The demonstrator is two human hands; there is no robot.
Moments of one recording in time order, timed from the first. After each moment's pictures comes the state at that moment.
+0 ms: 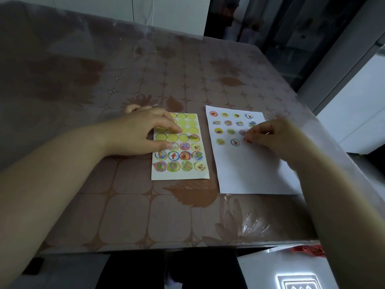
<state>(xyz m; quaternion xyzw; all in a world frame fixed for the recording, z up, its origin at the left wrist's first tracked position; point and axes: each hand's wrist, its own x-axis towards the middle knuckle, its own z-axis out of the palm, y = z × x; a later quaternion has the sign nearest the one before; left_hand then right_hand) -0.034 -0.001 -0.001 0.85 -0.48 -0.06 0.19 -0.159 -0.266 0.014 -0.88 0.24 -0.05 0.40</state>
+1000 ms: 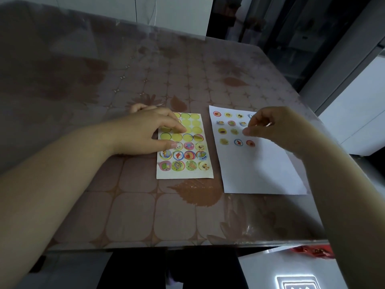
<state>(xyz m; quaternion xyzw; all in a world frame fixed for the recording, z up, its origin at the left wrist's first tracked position) -0.035 0.000 -0.001 0.85 -0.48 -0.06 0.20 -0.147 -0.262 0.034 -0.94 0.17 -0.04 0.28</state>
